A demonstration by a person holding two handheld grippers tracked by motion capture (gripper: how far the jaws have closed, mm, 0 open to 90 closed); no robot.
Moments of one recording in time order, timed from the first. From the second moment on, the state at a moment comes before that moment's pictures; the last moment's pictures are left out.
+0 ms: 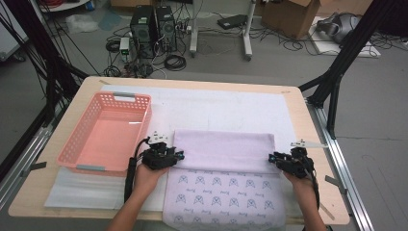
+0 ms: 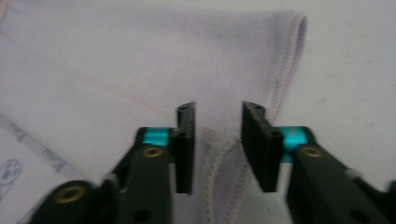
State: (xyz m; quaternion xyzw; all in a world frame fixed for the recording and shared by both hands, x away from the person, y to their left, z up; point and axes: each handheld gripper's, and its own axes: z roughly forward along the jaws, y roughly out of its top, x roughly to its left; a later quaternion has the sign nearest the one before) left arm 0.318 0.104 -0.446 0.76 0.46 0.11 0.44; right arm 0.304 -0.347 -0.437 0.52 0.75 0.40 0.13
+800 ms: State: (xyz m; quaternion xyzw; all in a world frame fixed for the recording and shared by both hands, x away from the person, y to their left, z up) left arm 0.259 0.126 -0.445 0.75 0.40 0.12 0.52; right arm 0.250 -0.354 -0.433 0.47 0.77 0.42 0.14
